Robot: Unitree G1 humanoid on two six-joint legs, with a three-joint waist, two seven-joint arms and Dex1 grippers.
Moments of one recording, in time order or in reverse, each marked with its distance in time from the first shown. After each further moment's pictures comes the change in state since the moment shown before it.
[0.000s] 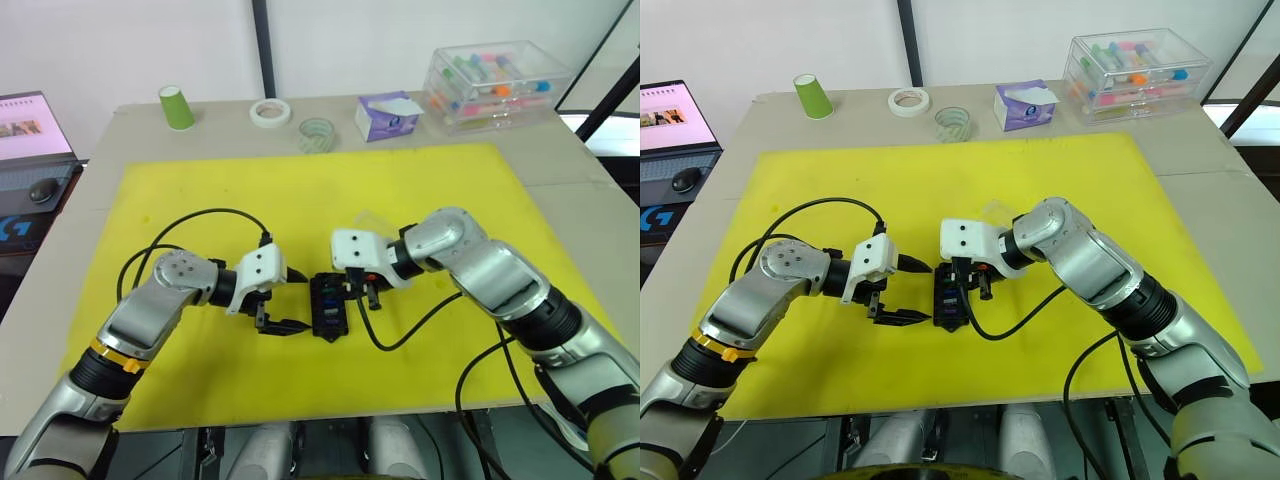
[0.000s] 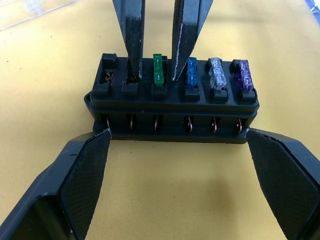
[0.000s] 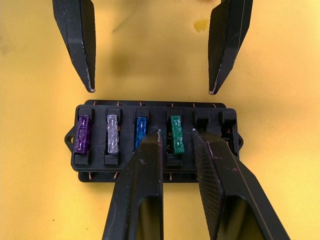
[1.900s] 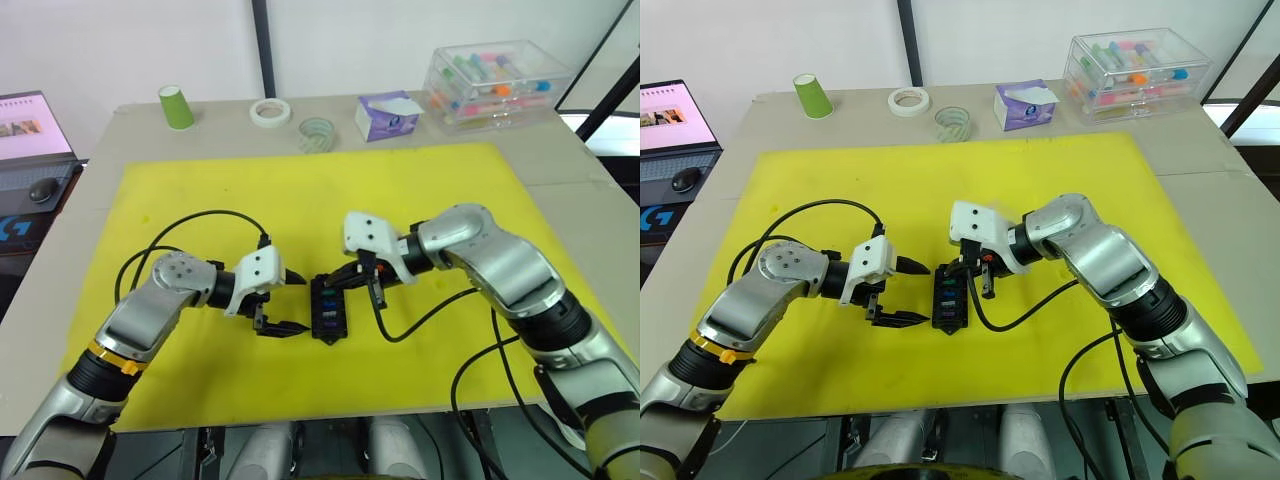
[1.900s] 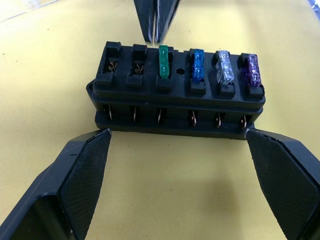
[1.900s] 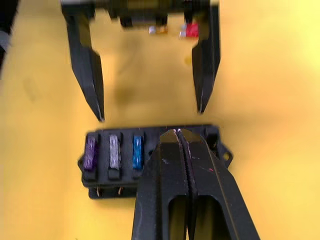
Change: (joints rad) left arm 0.010 0.009 0.002 -0.001 -0.001 -0.001 -0.001; right arm 0.026 0.015 -0.159 -0.017 0.164 0.070 -0.019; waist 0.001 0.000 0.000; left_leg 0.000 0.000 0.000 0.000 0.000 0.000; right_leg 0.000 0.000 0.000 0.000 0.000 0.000
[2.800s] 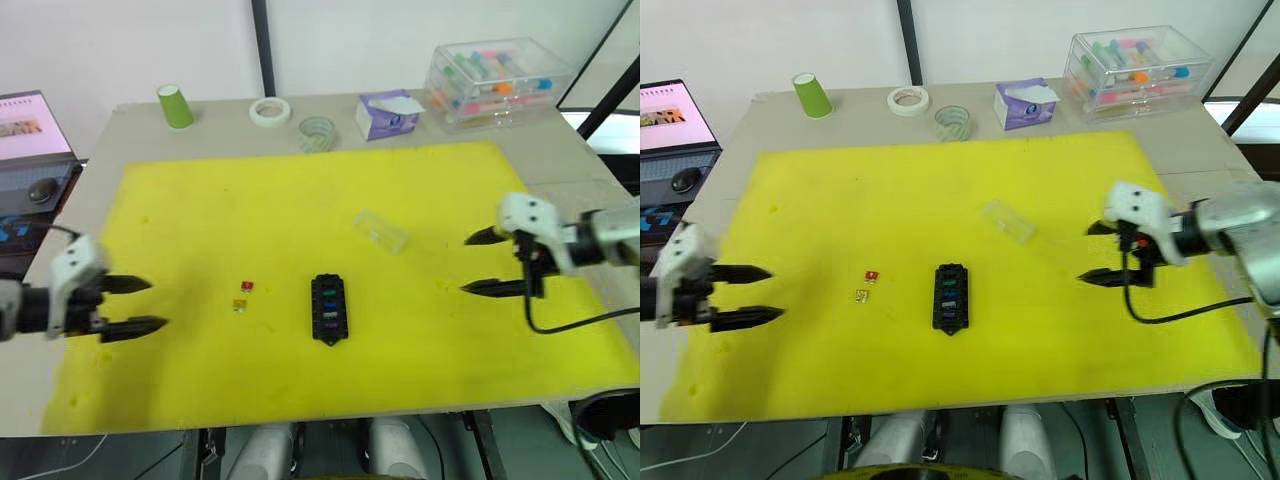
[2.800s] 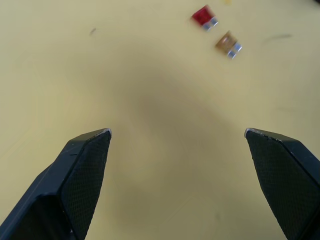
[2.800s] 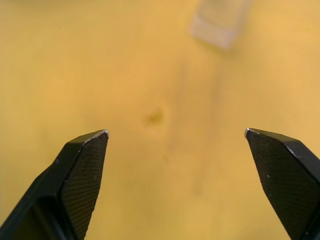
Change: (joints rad) left arm 0.528 0.419 0.725 0.106 -0.175 0.112 -0.134; right arm 0.347 -0.566 -0.375 0.259 -0.023 -0.390 0.176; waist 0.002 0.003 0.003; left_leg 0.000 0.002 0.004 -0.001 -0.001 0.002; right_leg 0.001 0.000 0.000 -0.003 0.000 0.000
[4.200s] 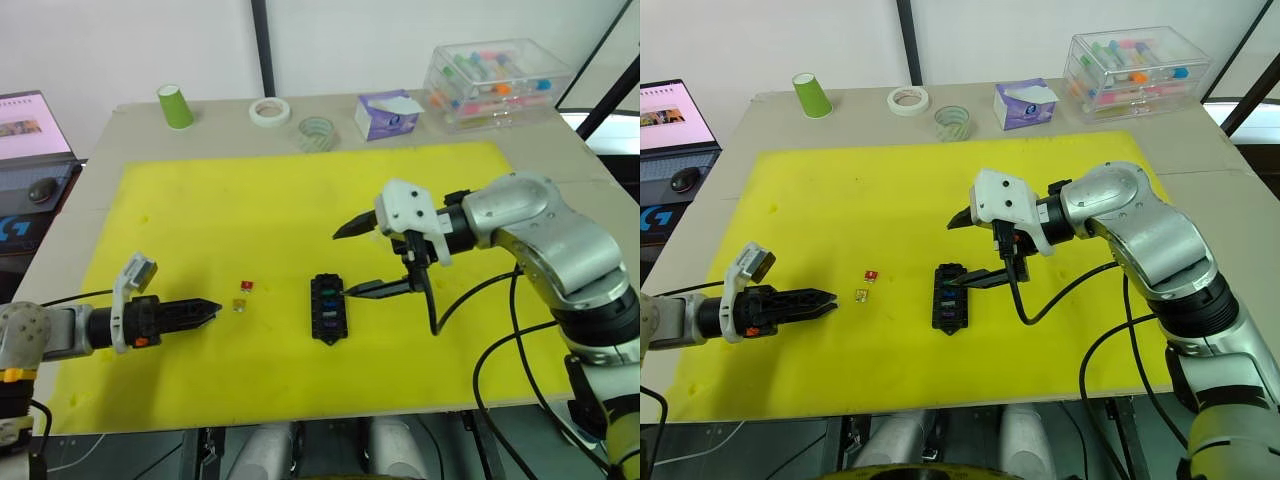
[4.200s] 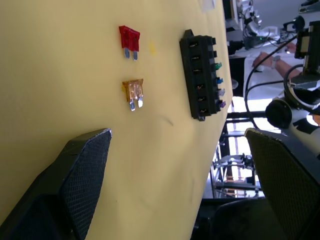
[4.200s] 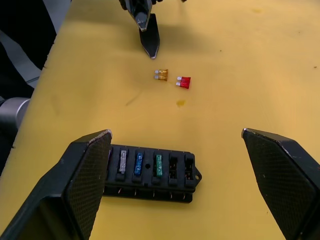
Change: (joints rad) left arm -0.397 -0.311 -0.176 0.217 -0.512 0.918 0.273; right arm -0.356 0.451 0.247 -0.338 0.142 0.246 -0.116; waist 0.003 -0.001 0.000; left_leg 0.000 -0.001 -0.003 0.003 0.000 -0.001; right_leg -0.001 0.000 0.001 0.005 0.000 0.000
